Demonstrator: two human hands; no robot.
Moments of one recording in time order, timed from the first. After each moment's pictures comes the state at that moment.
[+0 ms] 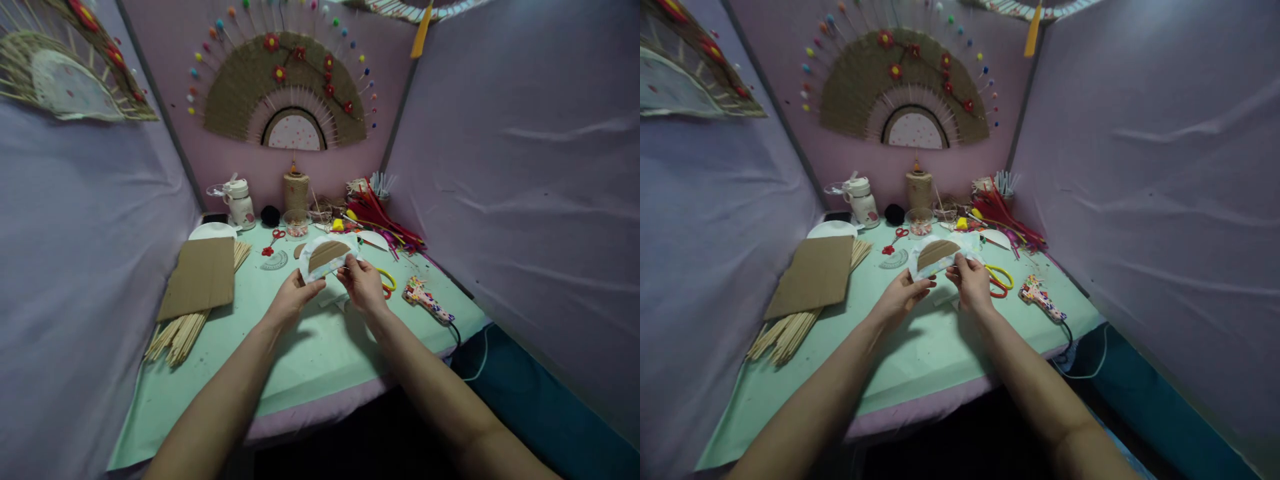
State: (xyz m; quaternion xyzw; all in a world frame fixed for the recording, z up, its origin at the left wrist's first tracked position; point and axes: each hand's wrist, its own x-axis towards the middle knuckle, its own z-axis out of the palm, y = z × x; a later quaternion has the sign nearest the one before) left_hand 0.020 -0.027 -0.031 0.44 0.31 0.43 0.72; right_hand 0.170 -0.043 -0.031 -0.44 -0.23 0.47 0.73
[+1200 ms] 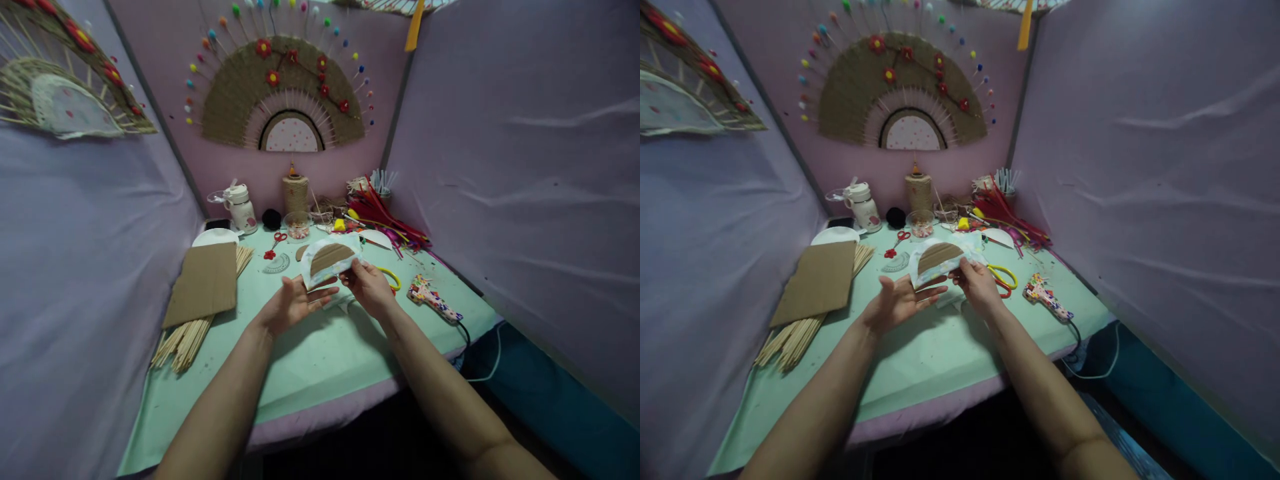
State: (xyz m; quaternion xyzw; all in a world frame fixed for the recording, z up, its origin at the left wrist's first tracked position) left_hand 0.000 -0.022 -0.025 0.41 0.13 0.31 0.85; right_hand 0.190 -0.046 -0.041 -0.38 -0.34 0.54 0.68
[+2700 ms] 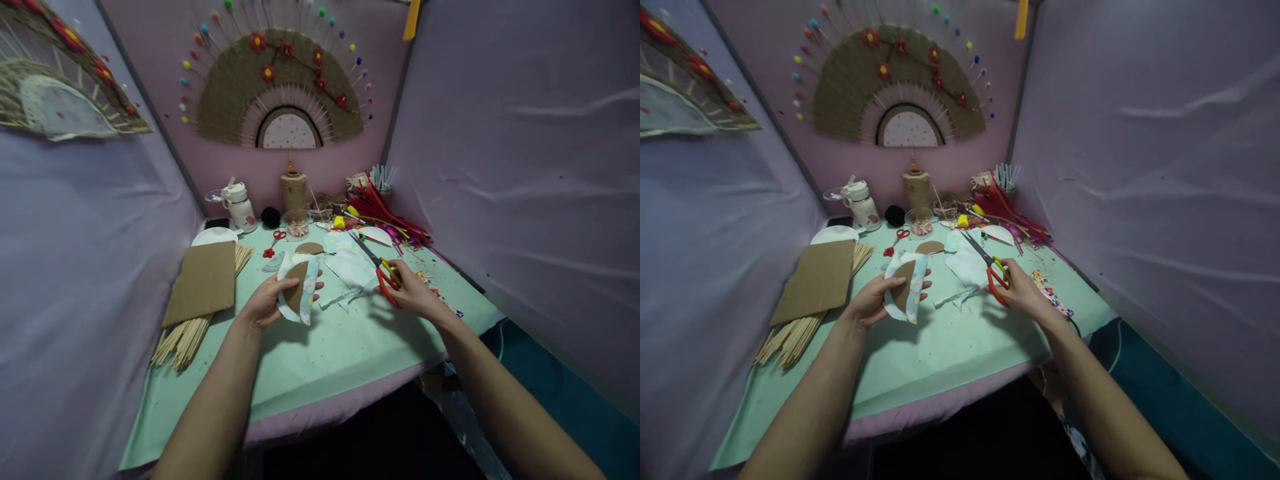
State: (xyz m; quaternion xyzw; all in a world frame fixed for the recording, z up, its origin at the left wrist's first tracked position) left_hand -0.016 -0.015 -0.016 0.41 0.24 0.33 0.82; right_hand 0.294 -0.088 -0.048 -0.71 -0.64 0.11 0.28
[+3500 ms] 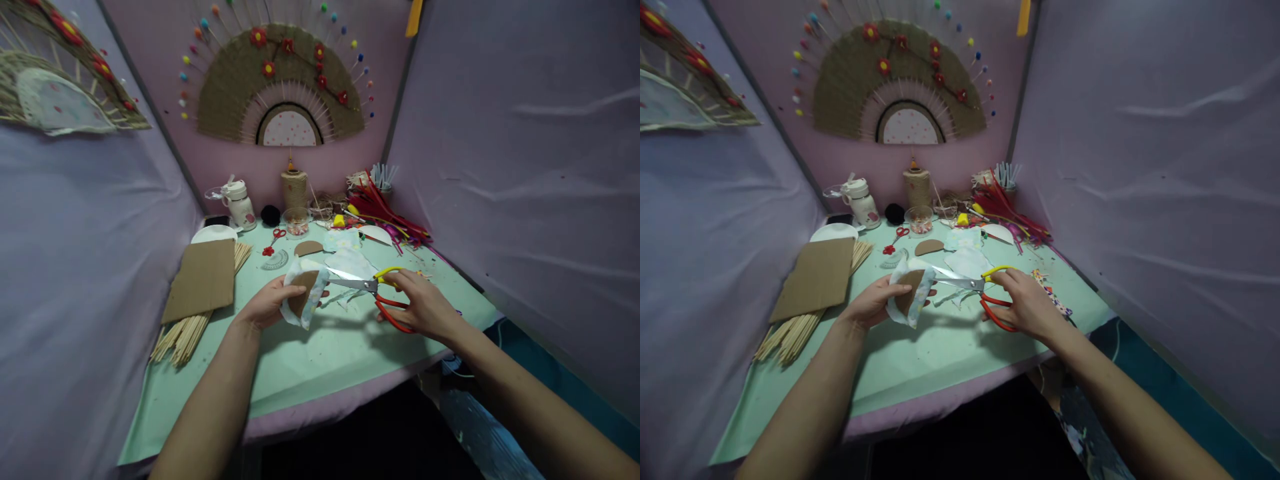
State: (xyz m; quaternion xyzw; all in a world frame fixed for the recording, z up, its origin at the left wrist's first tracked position) left_hand -0.015 -0.020 -0.016 0.46 0.24 0.28 0.81; right_hand 0.281 -0.125 -0.021 -0.57 -0.78 -0.01 0.25
